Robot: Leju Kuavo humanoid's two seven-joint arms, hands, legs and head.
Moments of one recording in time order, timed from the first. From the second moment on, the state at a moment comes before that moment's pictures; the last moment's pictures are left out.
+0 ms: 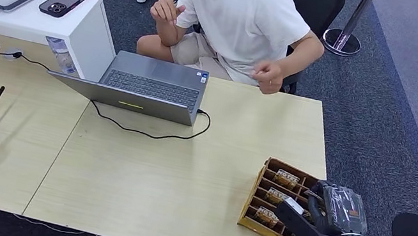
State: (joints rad) left arm -0.05 0.03 -0.43 -0.18 0.48 0.25 0.03; right arm 0.04 -0.33 0.05 -1.70 1.22 0.07 0.09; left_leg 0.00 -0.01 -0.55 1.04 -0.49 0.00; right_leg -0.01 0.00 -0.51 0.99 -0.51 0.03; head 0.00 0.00
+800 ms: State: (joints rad) left arm -0.05 0.03 -0.43 -0.18 0.51 0.25 0.01; right arm 0.03 -0.30 0.08 -1.79 1.17 -0.26 -0.16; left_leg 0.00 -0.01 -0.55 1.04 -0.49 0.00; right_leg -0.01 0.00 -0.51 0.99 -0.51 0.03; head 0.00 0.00
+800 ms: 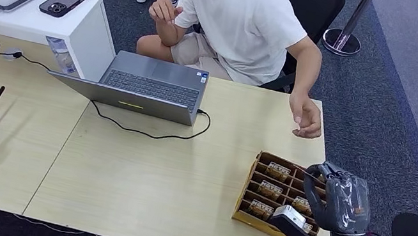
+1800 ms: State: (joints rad) left arm -0.06 0.03 -0.47 -0.18 0.48 0.23 0.02; right arm -0.38 -0.15 0.29 -1.19 1.56 -0.68 -0.08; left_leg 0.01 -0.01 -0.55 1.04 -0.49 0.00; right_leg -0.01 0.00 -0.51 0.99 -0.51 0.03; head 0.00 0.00
